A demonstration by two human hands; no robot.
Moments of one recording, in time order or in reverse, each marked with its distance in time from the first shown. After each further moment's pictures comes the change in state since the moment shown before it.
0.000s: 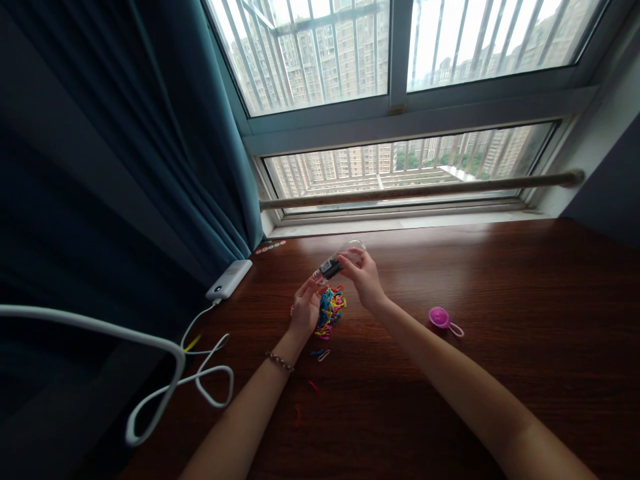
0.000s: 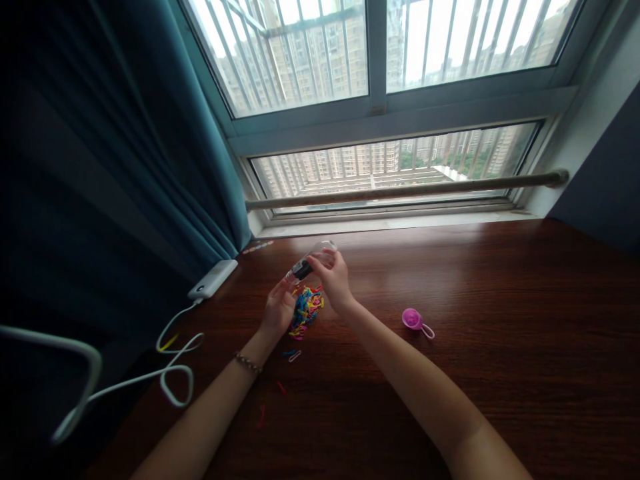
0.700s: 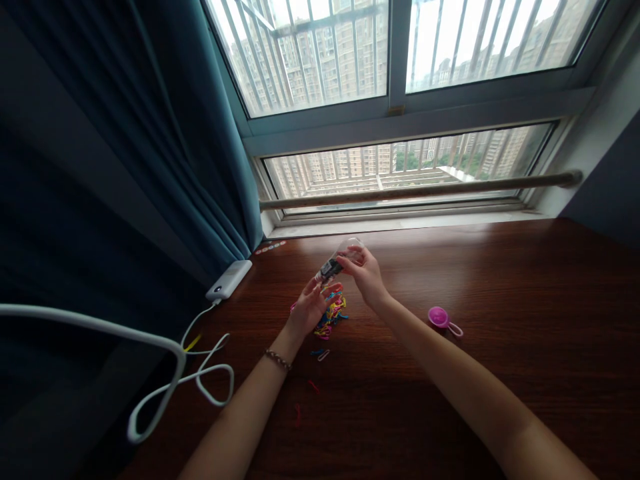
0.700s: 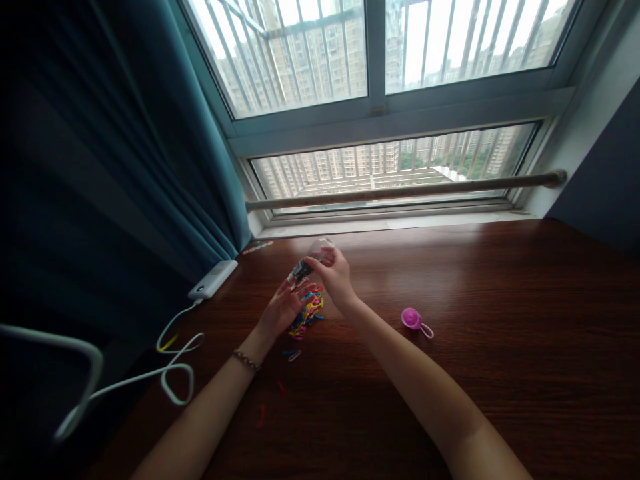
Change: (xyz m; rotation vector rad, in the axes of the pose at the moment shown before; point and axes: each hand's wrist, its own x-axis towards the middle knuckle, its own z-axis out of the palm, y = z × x) left_hand -0.005 0.009 -0.004 -0.089 -0.224 -0.286; right_hand 0.004 -0.008 -0.005 -0.099 -0.046 -0.049
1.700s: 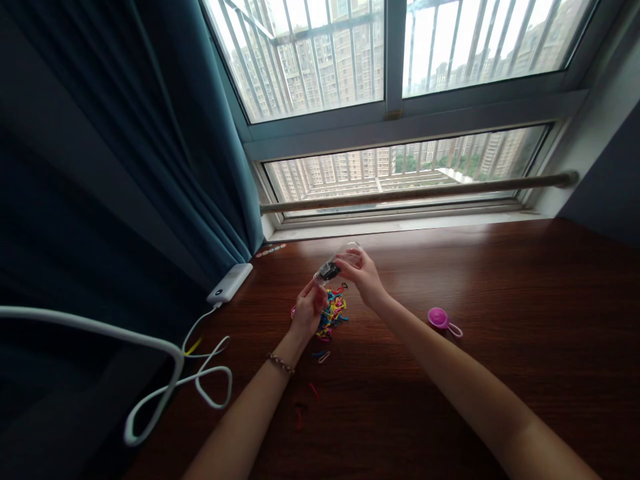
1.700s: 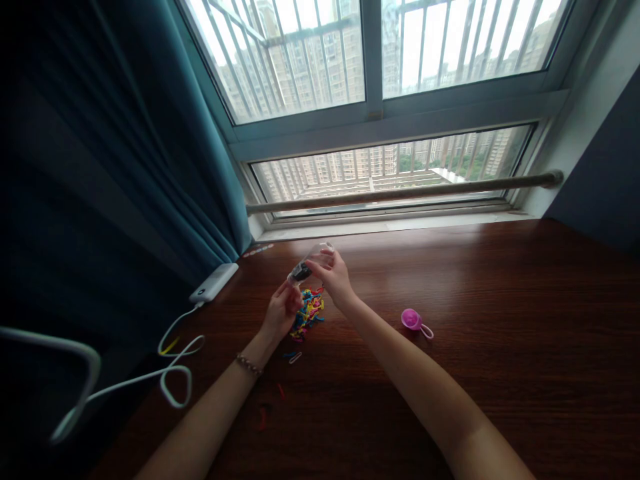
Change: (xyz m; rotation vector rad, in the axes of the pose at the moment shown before) left_hand 0.004 -0.007 0.003 0.094 0.206 0.122; right_hand 0.000 0.004 -0.003 0.086 -0.064 0.068
